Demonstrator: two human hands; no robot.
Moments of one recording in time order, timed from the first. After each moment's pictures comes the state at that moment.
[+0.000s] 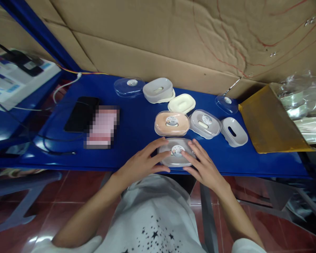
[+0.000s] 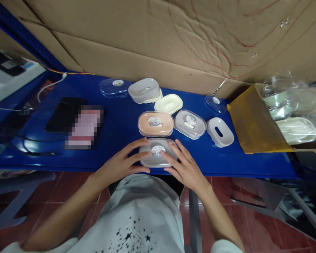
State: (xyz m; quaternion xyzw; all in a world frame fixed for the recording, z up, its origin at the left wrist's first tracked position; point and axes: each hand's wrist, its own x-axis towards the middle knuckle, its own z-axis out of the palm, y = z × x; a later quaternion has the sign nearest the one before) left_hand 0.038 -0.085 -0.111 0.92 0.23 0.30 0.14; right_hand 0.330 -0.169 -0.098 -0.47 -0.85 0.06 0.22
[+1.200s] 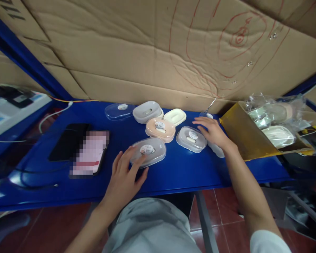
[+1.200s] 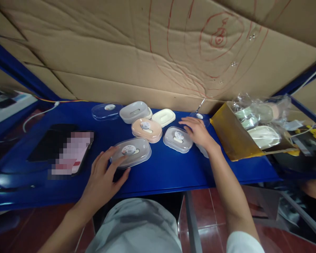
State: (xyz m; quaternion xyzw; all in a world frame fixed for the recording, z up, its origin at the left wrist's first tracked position) left_hand 0.033 -0.078 -0.111 0.85 0.41 0.34 -0.01; right_hand 0.440 -0.016 -0.040 -0.57 -0.80 0.01 0.18
